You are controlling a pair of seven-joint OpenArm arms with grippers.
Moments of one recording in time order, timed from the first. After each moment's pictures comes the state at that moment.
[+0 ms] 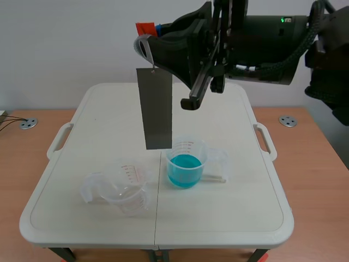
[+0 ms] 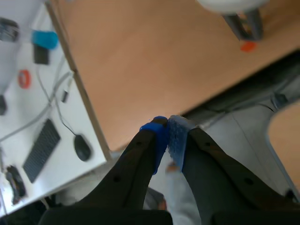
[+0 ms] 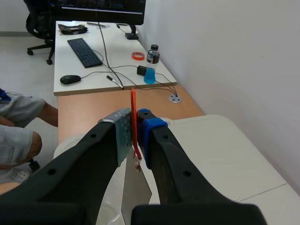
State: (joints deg) left arm 71.2 -46.2 -9.2 99.9 -4.5 14.3 -2.7; right arm 11.0 26.0 -21.9 105.1 30.8 45.3 -10.9
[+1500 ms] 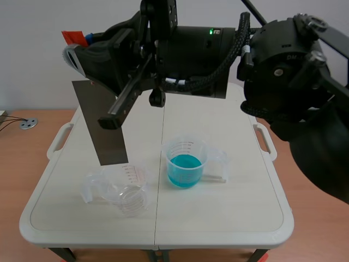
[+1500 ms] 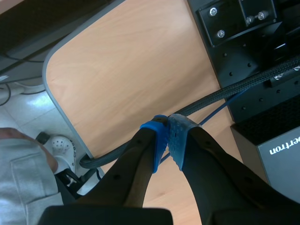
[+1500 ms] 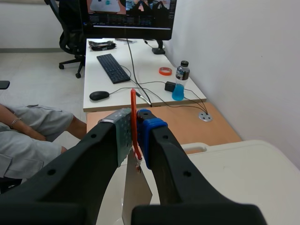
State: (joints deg) left arm 53.7 -26.1 10.9 75.5 -3.7 -9.0 -5.2; right arm 12.4 17.3 -31.7 105.1 27.8 40.7 -12.6
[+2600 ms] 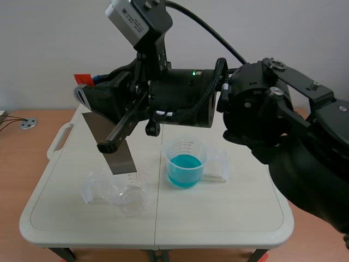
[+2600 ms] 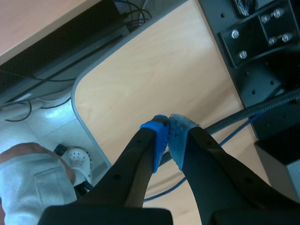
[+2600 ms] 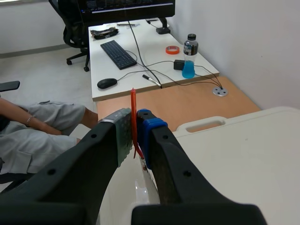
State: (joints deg) left arm 50.1 -28.6 10.9 75.6 -3.7 -9.3 -5.0; right arm 11.4 14.7 -34.2 95.6 27.7 40.3 -11.7
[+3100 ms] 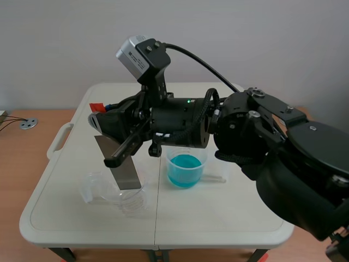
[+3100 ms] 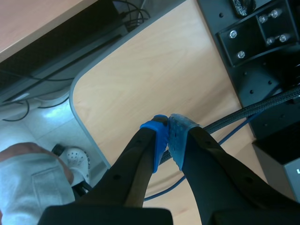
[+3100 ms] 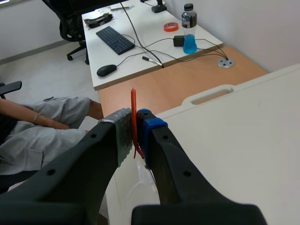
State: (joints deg) left arm 50.1 -28.6 10.9 75.6 -4.2 -9.3 -4.3; right arm 11.1 11.9 -34.2 85.5 27.7 40.3 -11.5
